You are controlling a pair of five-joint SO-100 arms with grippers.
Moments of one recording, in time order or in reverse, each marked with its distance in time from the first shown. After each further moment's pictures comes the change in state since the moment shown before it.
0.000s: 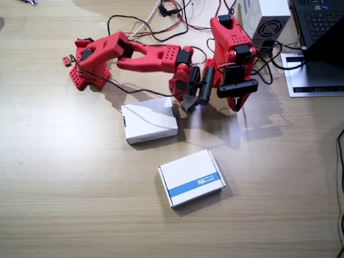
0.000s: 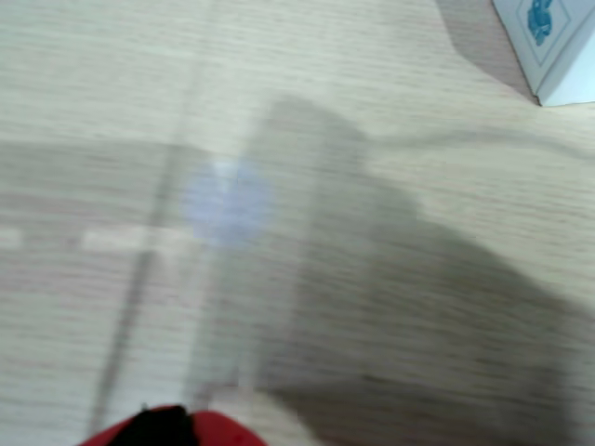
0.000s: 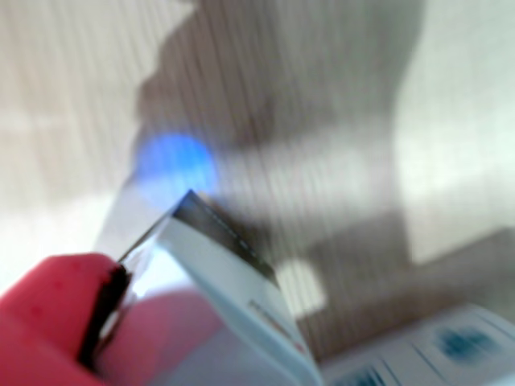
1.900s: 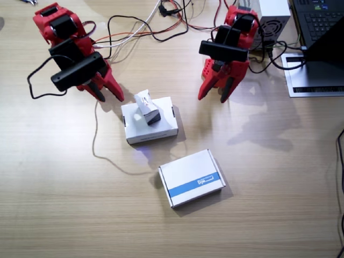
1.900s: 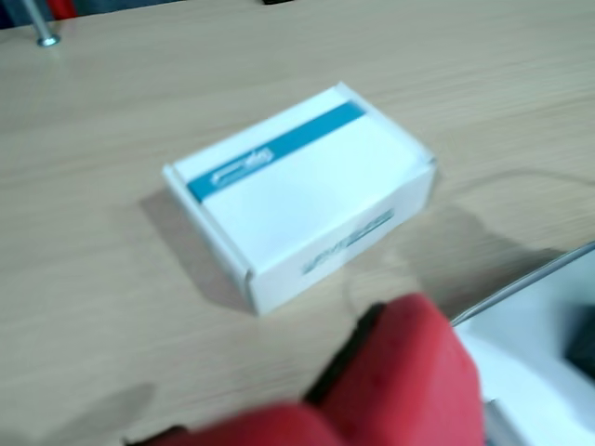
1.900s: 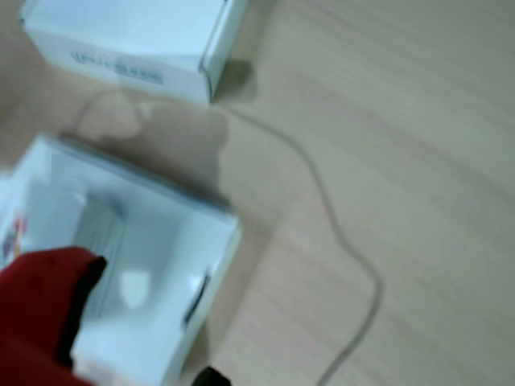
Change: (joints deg) arm 0 29.4 -28.2 -49.0 6.9 -30.8; arm 1 41.2 84.7 71.4 -1.6 -4.5
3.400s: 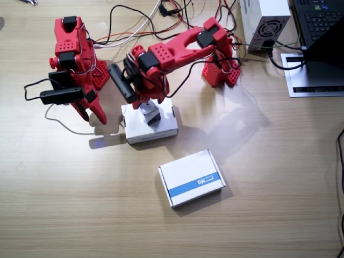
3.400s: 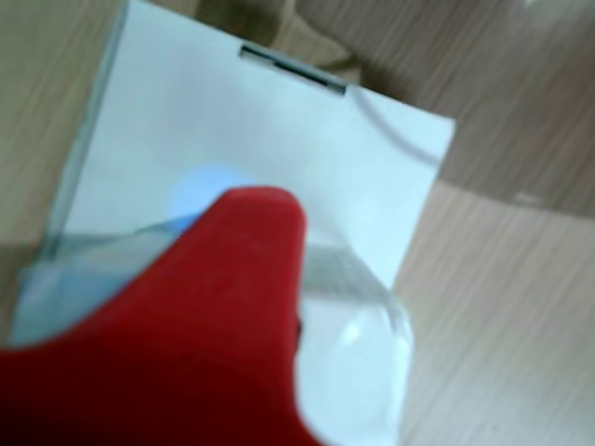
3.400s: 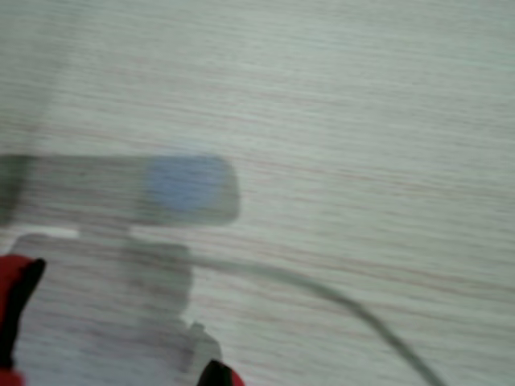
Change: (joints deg) arm 0 36.7 -92.4 -68.8 18.9 -38.7; arm 1 26.5 52.9 72.4 -26.5 -13.2
